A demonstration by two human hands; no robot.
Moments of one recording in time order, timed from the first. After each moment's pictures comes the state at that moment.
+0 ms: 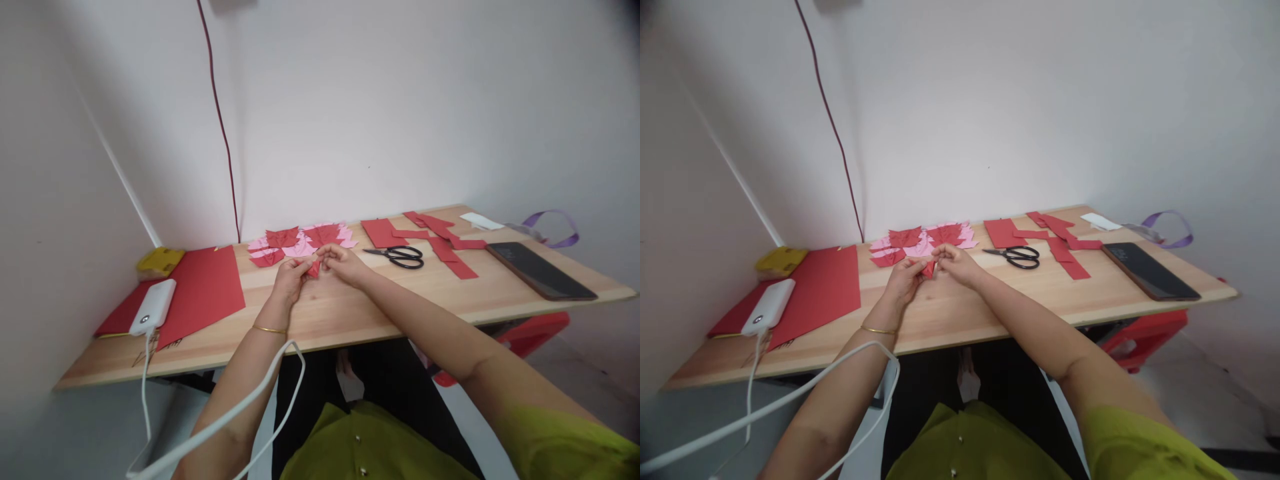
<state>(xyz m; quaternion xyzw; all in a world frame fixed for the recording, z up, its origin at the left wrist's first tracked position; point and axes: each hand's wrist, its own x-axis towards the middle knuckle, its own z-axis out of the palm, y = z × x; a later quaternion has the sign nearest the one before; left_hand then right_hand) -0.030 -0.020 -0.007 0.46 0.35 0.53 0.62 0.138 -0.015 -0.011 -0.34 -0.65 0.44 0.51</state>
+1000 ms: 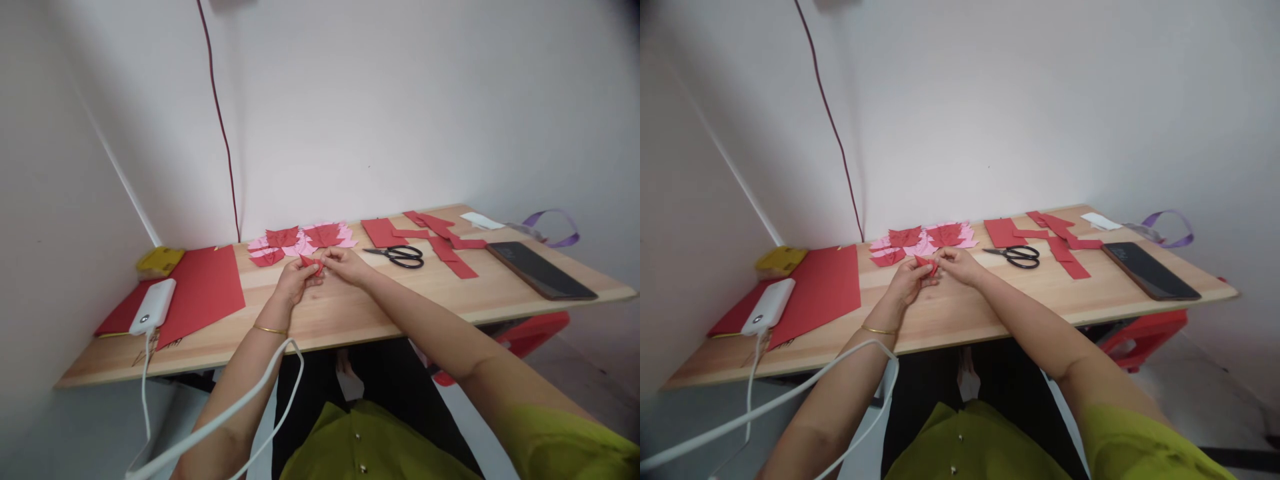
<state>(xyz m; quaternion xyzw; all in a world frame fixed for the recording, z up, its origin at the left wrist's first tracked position) -0.030 -0.023 -0.010 0.46 0.37 0.46 0.66 0.142 -0.023 0.000 -0.36 -0.69 0.41 0.47</state>
